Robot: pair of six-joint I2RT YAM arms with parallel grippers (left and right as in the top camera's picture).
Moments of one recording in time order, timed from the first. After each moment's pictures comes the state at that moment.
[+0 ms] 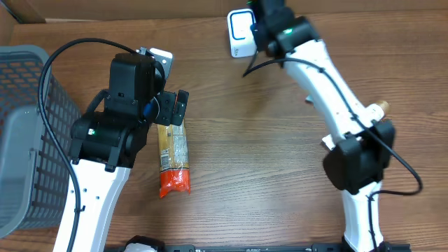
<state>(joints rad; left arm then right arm) -0.24 1.28 1.48 -1.03 -0.20 0.09 0.47 2.22 2.23 -0.80 0.48 -0.11</state>
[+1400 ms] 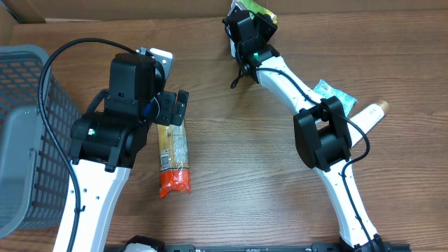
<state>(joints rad) -0.24 1.28 1.48 -1.03 -0.20 0.09 0.48 2.57 2.23 -0.21 0.79 -0.74</state>
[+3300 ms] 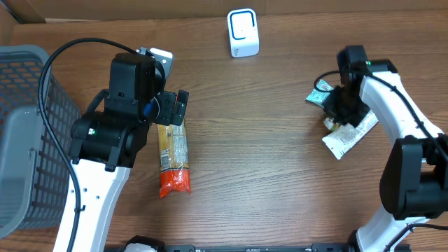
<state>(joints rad) -0.24 1.28 1.48 -1.03 -0.20 0.09 0.04 1.89 1.39 -1.05 0.04 0.79</state>
